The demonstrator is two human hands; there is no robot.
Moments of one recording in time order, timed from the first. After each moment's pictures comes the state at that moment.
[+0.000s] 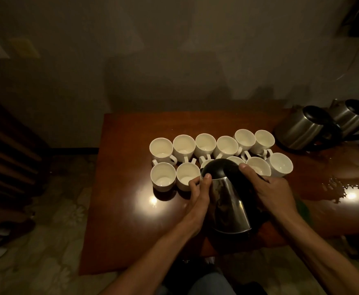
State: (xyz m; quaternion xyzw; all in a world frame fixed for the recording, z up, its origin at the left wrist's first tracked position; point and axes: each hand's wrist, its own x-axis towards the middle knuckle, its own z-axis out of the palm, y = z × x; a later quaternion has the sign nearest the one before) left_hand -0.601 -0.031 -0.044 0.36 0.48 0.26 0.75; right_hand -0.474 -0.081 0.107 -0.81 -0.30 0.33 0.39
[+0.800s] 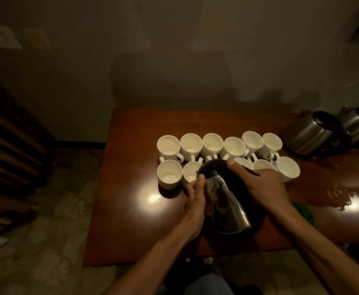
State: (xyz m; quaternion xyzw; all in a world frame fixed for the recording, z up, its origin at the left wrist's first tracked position) left_hand -0.619 -0.036 -0.047 0.27 0.45 0.32 0.79; right_hand -0.500 -0.059 0.116 -0.82 -0.36 0.33 0.30
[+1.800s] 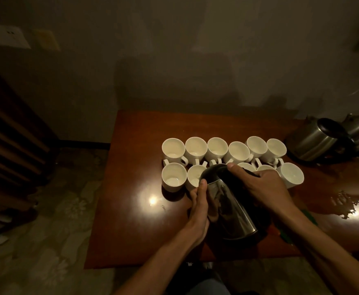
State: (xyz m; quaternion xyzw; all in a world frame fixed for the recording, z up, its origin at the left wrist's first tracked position) left_hand -0.619 -0.039 -0.050 0.21 0.43 0.36 0.80; right_hand -0.506 -0.049 0.119 -0.83 -0.37 0.34 0.27
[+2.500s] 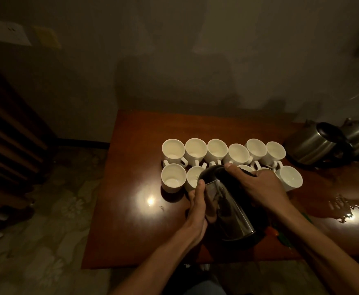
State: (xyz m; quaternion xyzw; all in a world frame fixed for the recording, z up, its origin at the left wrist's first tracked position) left_hand -0.616 -0.032 -0.071 0.19 0.43 0.36 0.81; right_hand -0.508 -0.042 0.117 -0.83 -0.37 0.34 0.25
